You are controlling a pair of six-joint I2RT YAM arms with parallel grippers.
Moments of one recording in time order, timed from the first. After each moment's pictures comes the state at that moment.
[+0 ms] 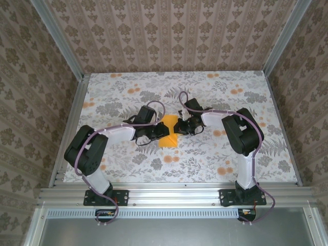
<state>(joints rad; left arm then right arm) -0.63 1.69 0.88 -0.07 0.50 -0.80 0.44 2.01 1.18 -0.30 -0.56 0.54</state>
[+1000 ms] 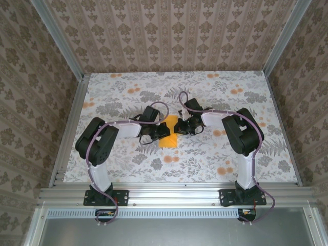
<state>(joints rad) -0.63 1.85 0.96 -0.08 0.46 -0.79 0.44 2.01 1.18 -0.31 -0.55 0.54</state>
